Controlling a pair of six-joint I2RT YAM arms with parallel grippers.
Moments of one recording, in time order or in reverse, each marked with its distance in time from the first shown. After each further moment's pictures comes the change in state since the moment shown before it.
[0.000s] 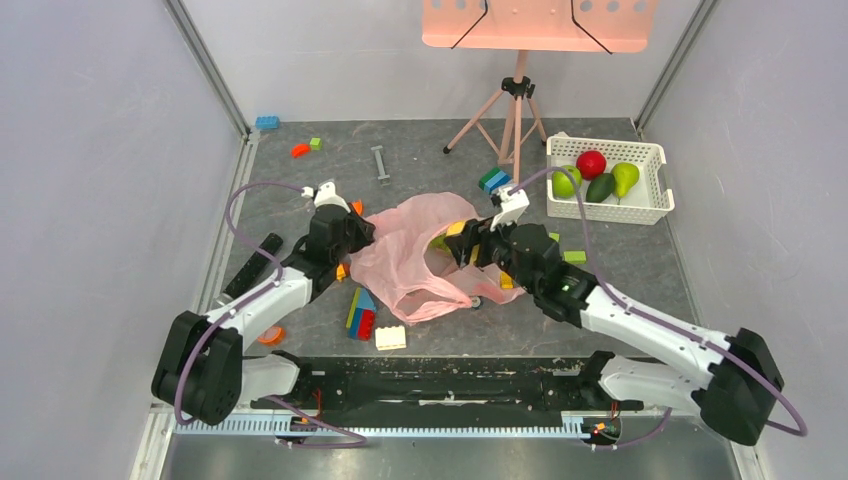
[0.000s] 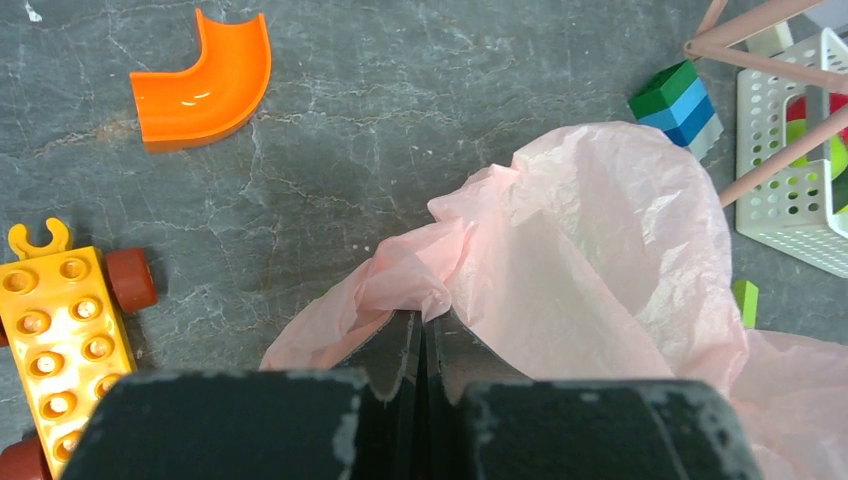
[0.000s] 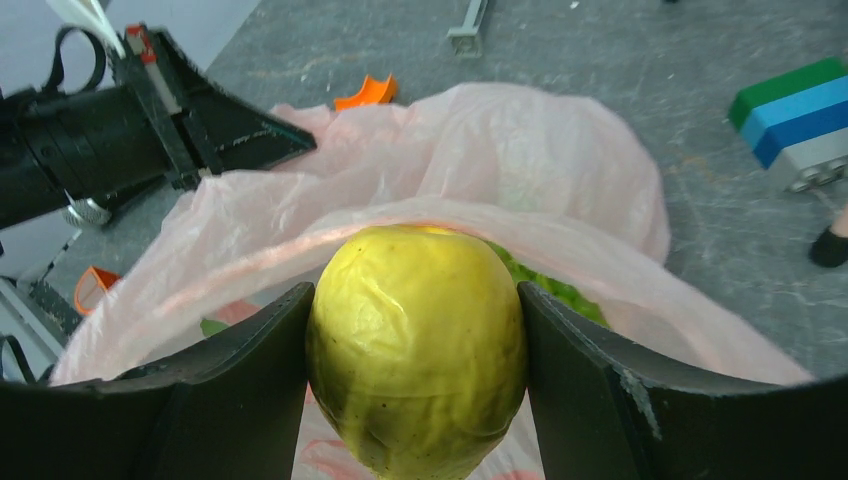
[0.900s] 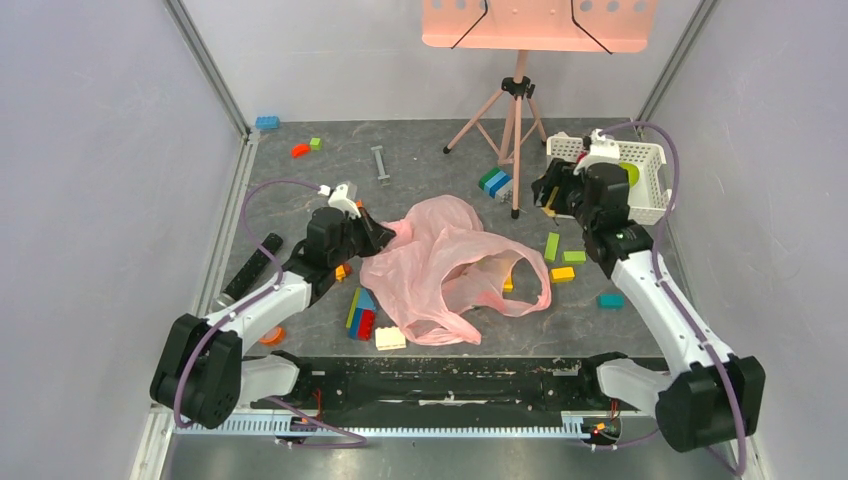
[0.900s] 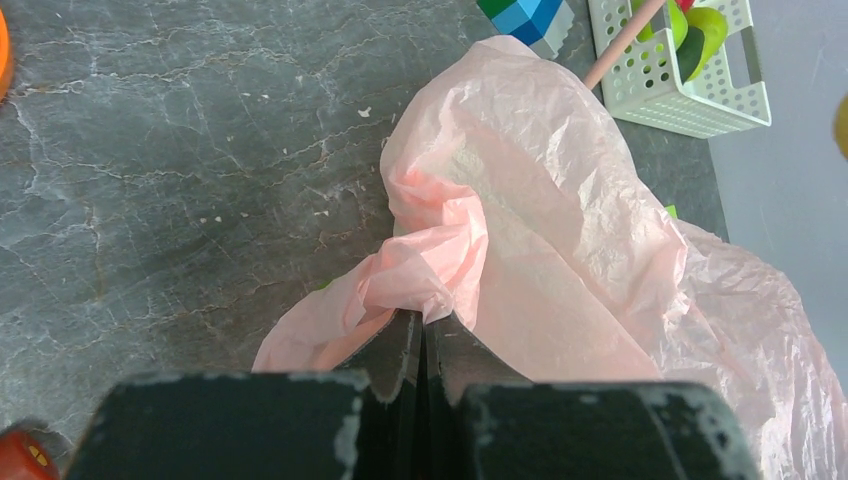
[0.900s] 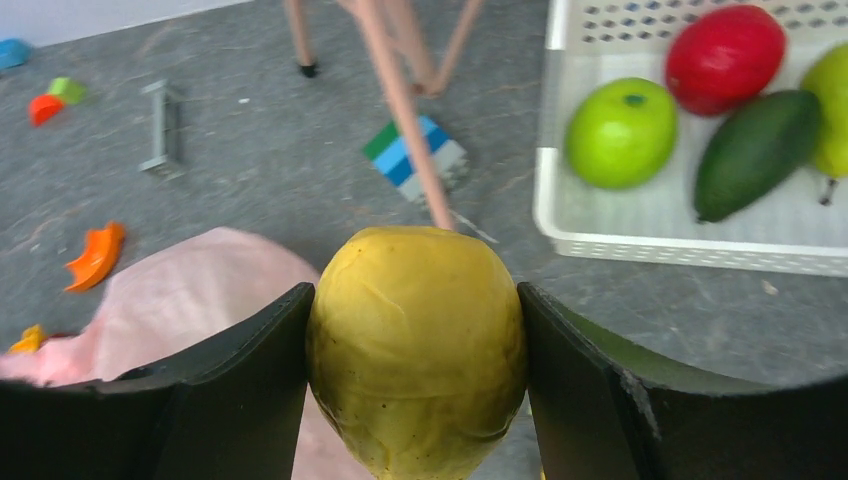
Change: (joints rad) left arm 0.000 -0.026 -0.039 0.098 0.318 0.031; right arm -0.605 -0.007 0.220 -0.336 -0.142 -0.062
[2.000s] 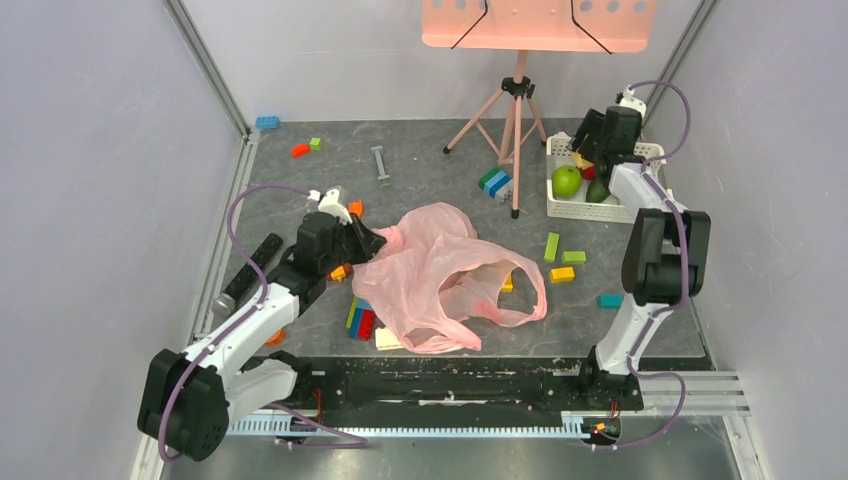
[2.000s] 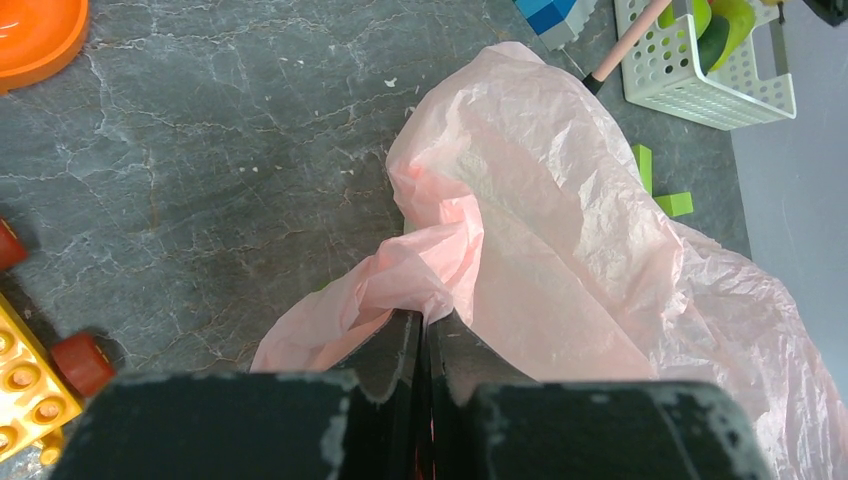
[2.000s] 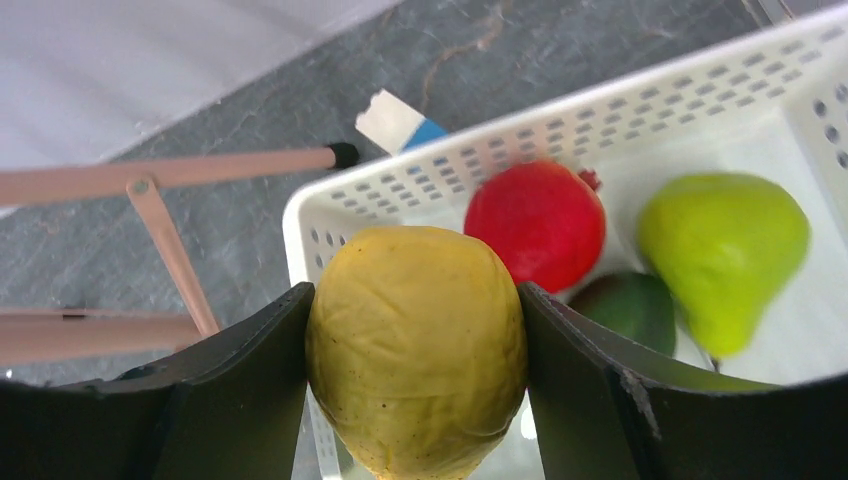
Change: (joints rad) left arm 0.000 -0.164 0.008 -0.220 -0.040 0.013; right arm -0.336 0.751 0.467 0.142 0.029 0.037
